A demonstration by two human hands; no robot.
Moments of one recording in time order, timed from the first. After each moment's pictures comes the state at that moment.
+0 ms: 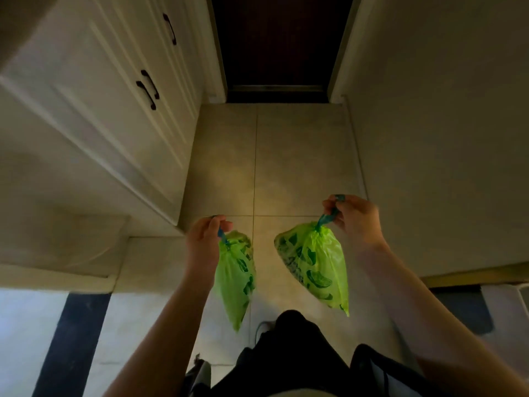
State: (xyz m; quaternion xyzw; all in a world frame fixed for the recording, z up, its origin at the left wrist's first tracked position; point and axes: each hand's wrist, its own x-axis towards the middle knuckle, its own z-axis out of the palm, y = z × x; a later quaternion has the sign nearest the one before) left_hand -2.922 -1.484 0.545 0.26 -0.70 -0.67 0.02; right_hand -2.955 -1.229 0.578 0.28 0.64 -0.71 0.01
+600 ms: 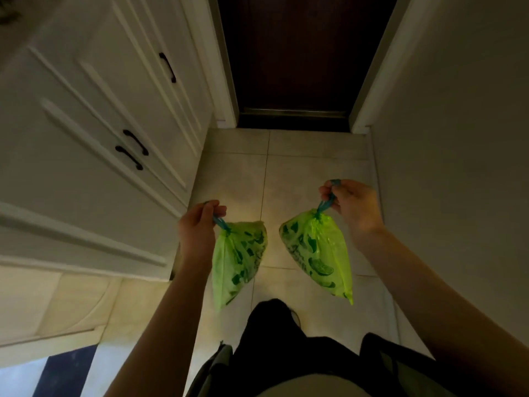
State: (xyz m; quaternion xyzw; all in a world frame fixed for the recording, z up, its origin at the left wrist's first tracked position) left_hand -3.277 -1.454 0.551 0.30 -0.68 -0.67 0.10; right_hand -3.331 -1.205 0.581 0.21 0.67 -0.71 0.05
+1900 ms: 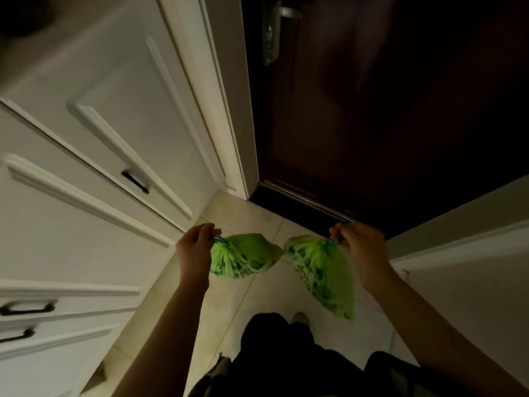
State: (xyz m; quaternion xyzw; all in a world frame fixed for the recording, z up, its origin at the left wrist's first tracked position) left_hand -3.951 -1.430 0.518 0.49 -0.56 -0.64 0.19; right_hand -4.081 -1.177 0.536 0.16 0.72 -0.63 0.23
